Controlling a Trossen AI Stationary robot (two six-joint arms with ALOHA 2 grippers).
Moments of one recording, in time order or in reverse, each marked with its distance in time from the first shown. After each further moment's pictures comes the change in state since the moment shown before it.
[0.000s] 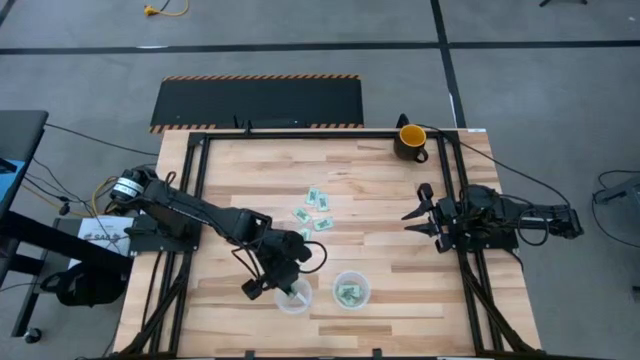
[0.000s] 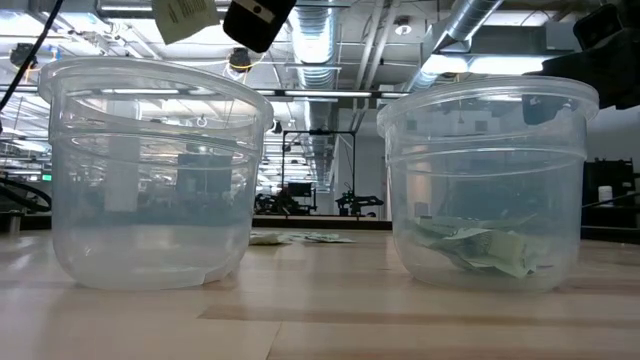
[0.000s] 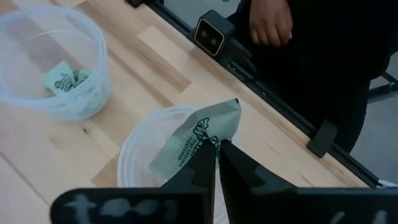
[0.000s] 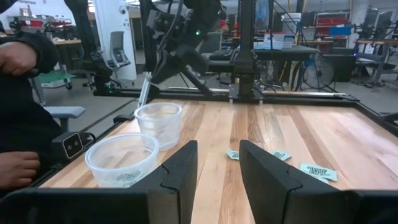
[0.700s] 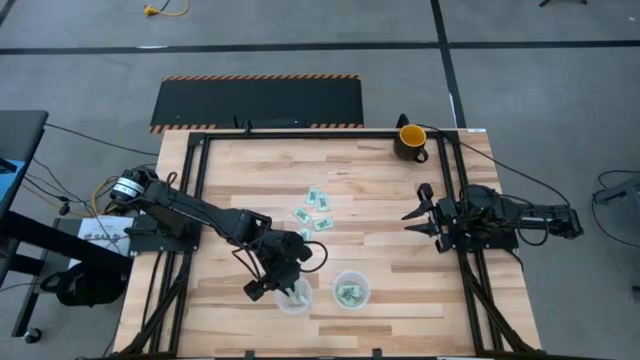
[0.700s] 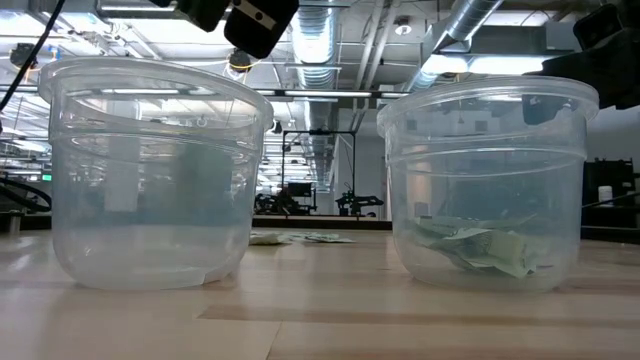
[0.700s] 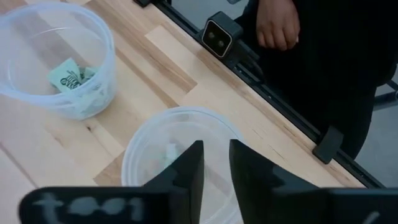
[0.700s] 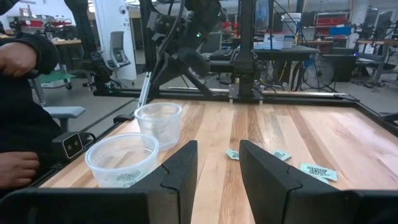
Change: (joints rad) left arm 0.000 0.000 -0.018 0.036 -0.014 -0.033; right arm 0.000 0.000 0.000 0.000 0.000 0.000
